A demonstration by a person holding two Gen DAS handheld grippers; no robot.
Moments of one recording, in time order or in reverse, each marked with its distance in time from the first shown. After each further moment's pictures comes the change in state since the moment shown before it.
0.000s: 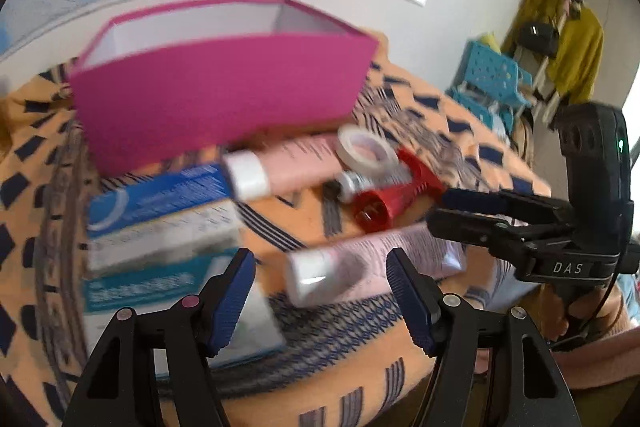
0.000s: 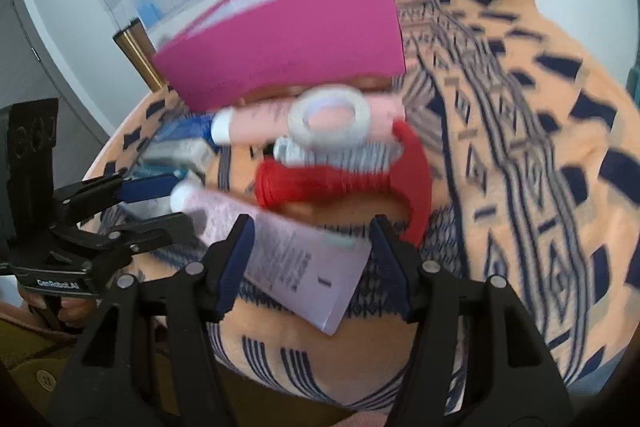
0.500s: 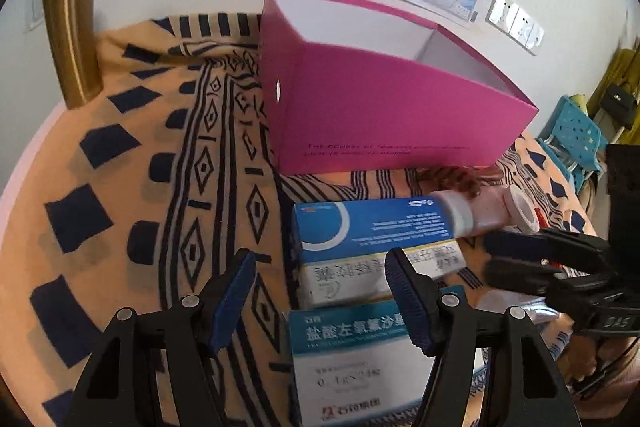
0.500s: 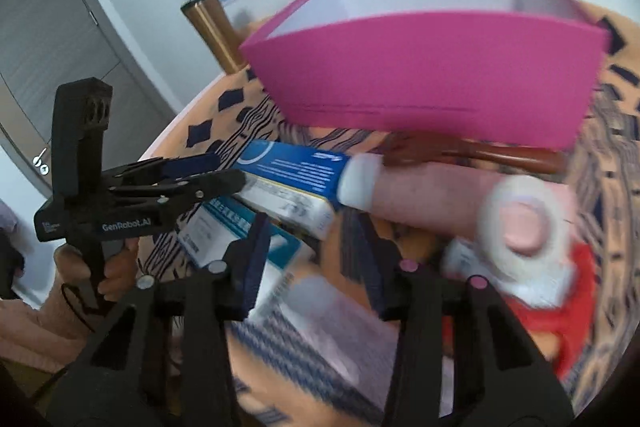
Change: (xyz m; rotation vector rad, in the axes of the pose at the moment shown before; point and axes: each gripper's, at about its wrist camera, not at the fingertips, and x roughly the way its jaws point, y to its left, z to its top) left arm 0.000 0.118 0.007 -0.220 0.012 0.193; right arm 0.075 0.091 0.045 -0.146 0.103 0.244
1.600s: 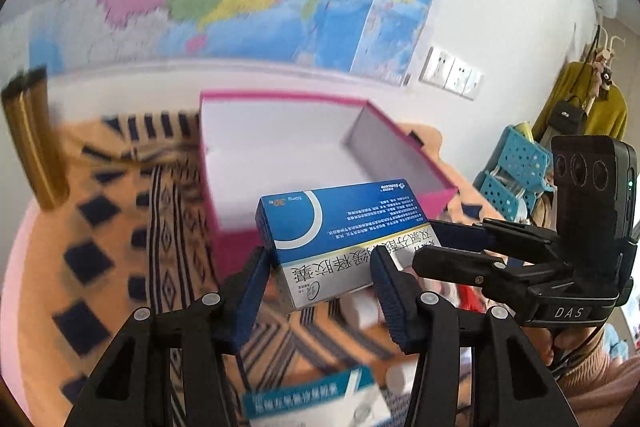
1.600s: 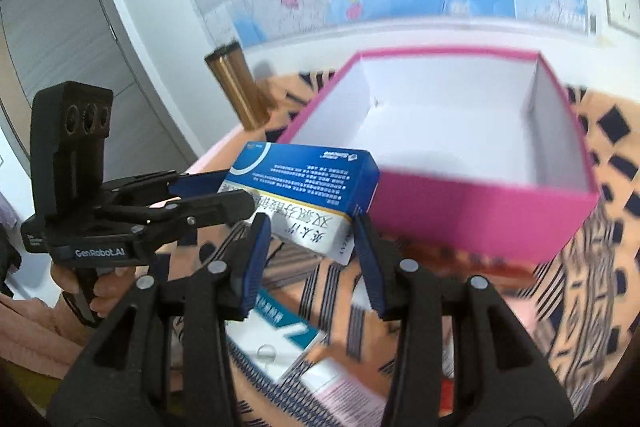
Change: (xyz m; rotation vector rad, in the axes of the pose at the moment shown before) left arm -0.064 -0.041 0.077 0.114 -0.173 -0.148; right arm -0.044 0.024 0.060 -0.081 -0.164 -0.011
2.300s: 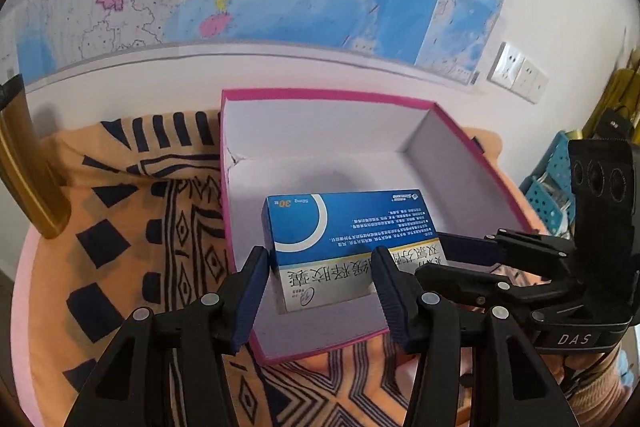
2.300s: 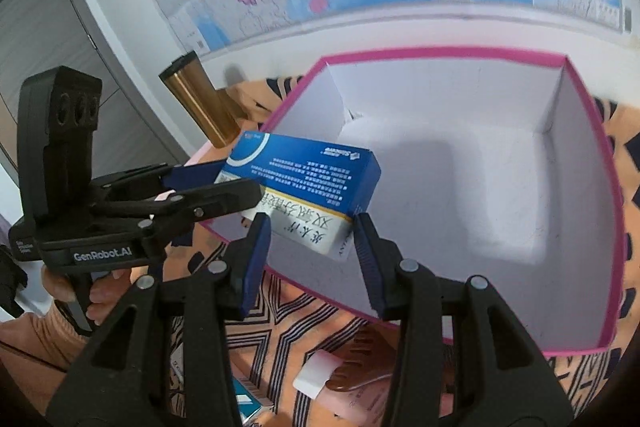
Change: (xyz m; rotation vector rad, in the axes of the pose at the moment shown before) left arm 0.083 0.039 0.047 -0.047 0.103 0.128; right arm 0.069 -0.060 0.059 0.060 0.098 0.030
